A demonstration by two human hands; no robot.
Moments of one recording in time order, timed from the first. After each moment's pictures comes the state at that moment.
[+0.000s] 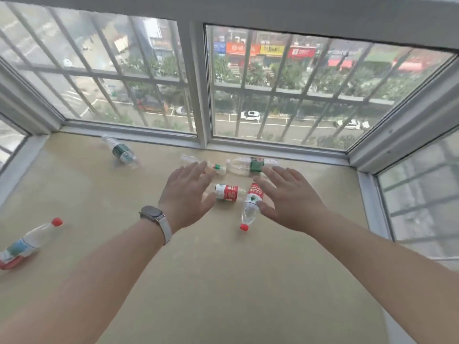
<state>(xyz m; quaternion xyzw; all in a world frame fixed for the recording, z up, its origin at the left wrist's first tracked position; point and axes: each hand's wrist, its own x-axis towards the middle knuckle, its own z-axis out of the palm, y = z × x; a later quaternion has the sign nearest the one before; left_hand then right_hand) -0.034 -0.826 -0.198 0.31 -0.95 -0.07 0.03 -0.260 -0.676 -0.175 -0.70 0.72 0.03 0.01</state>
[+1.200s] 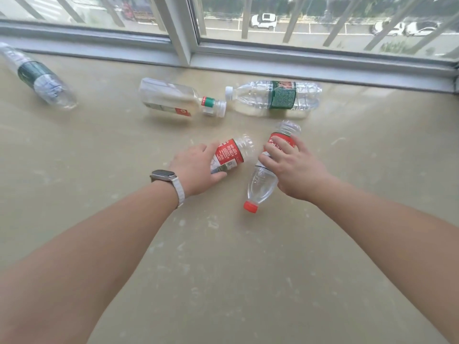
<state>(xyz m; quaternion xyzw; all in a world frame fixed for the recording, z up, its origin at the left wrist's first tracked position) -0.116 -0.895 -0.475 0.38 -0.89 -0.19 -0.17 -0.332 -0.753 -0.470 -0.74 0.63 0.20 0.09</state>
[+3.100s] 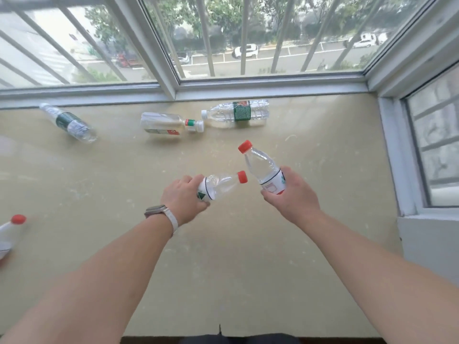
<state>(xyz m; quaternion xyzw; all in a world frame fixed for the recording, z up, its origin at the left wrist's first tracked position) -0.075 -0.803 -0.385 0.40 -0.87 -0.21 -0.17 -0.291 -0.615 -0.360 -0.29 0.88 -0.21 0.32</state>
